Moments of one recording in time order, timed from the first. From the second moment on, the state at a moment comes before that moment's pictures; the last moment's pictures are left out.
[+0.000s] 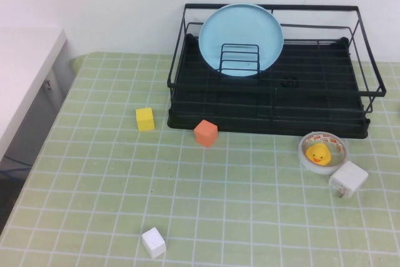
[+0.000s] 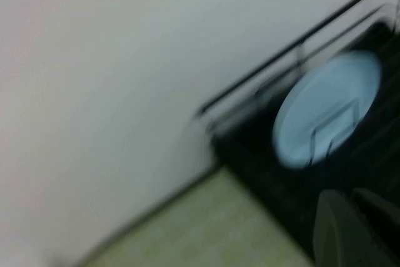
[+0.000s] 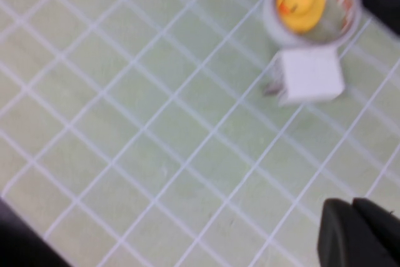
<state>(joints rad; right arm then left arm) 0.20 0.95 -0.61 0.17 0.65 -0.54 -0.14 1.90 -2.34 -0.45 1.07 0.73</state>
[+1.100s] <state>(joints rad) 0.20 0.52 -0.45 0.08 0.59 -0.18 0.09 0.51 -0.74 -0.44 0.63 0.21</state>
